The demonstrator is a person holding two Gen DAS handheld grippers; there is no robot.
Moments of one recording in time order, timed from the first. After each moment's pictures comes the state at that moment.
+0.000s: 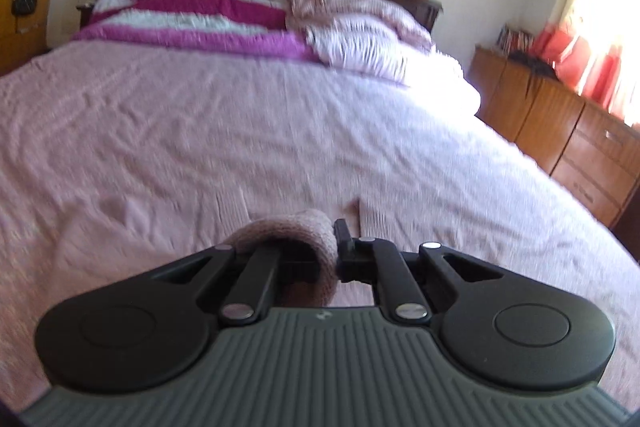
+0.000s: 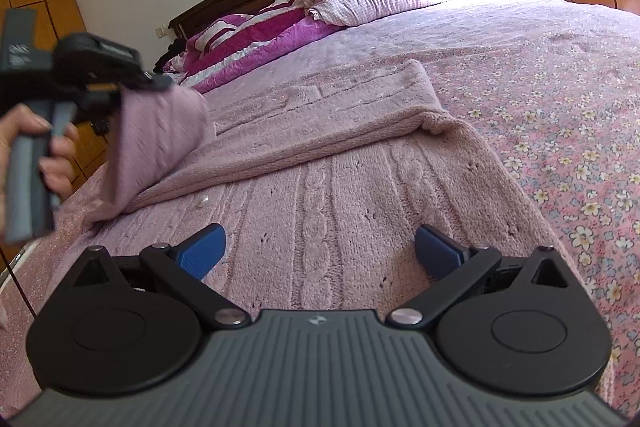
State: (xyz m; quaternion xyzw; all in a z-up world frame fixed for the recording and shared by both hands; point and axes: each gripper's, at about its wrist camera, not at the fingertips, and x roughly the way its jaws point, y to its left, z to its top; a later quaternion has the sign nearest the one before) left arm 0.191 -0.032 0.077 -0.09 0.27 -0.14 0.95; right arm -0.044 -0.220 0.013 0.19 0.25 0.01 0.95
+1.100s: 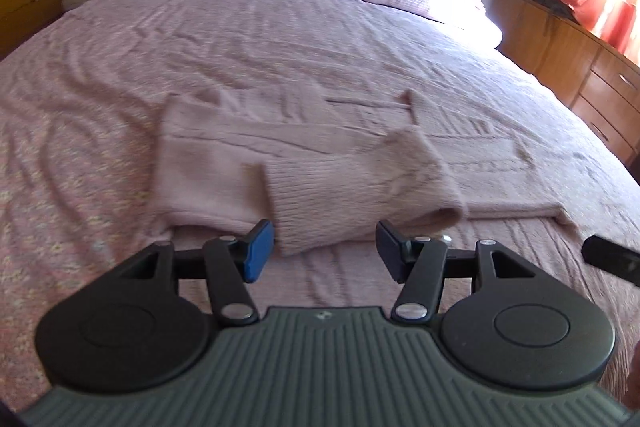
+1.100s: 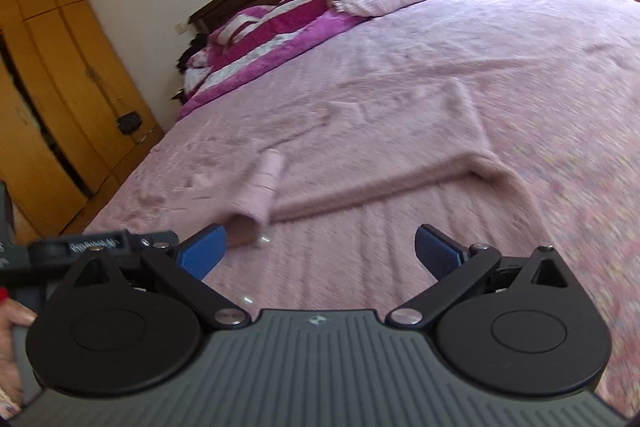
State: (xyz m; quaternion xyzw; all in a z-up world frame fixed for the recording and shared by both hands) left arm 0.111 0.042 0.058 -0.07 0.35 -0.11 0.93; right arm -0.007 -0.212 0.078 0.22 0.28 0.07 0.93
